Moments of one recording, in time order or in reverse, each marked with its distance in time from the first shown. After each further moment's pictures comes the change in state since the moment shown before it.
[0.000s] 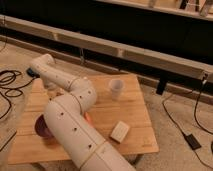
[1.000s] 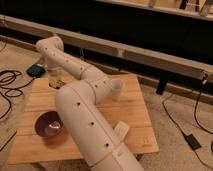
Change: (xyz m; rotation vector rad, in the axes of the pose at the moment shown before) arm 0.037 -0.028 -0.126 0.018 -0.214 0.095
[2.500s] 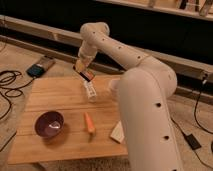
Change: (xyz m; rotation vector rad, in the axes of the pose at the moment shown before) arm 0.143 -0.069 -0.113 0.088 -0.271 0.243
